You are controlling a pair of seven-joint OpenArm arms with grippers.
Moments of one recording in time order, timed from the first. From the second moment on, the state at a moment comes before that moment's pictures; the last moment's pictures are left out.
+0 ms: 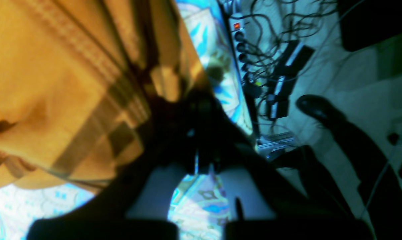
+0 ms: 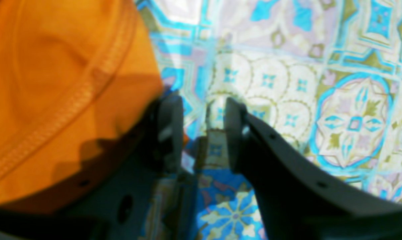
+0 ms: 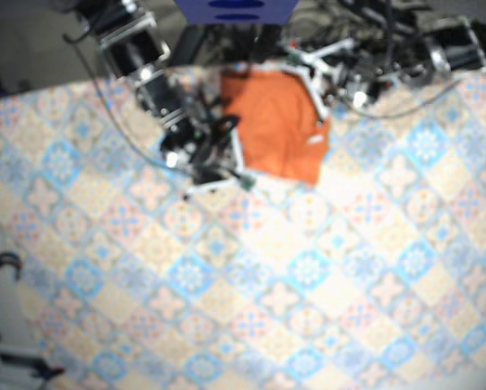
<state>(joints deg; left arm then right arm) -7.5 -42.3 66.4 97.9 4.3 -38.3 44.0 3.0 2.8 -25.2 77.5 -15.0 28.2 -41.8</state>
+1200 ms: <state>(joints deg) -18.7 -39.2 64.1 90.1 4.3 -32.7 45.9 2.9 4.7 -25.4 77.5 -14.8 28.3 -42.0</state>
